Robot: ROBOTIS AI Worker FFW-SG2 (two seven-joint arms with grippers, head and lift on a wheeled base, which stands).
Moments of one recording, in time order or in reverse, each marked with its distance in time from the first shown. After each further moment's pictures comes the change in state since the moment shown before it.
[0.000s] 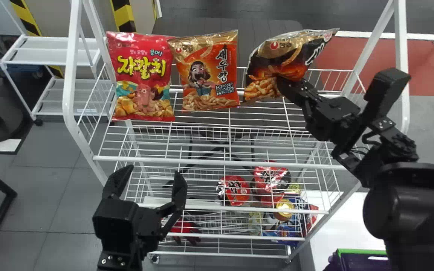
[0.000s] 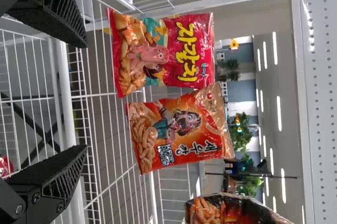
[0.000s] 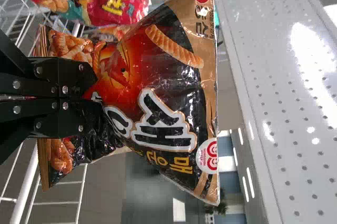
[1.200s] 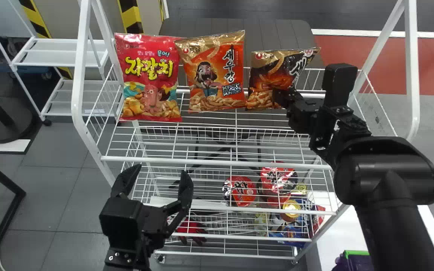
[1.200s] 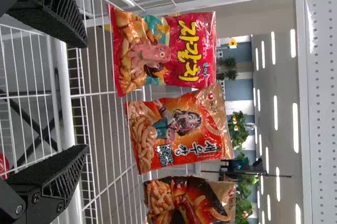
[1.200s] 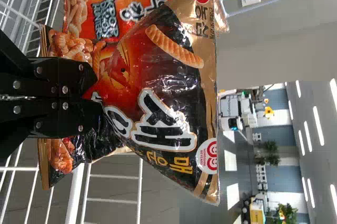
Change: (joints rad) left arm -0.026 0.000 0.002 0.055 0.028 -0.053 -0.018; right arm -0.176 0.000 0.097 0.258 0.030 0.132 -0.279
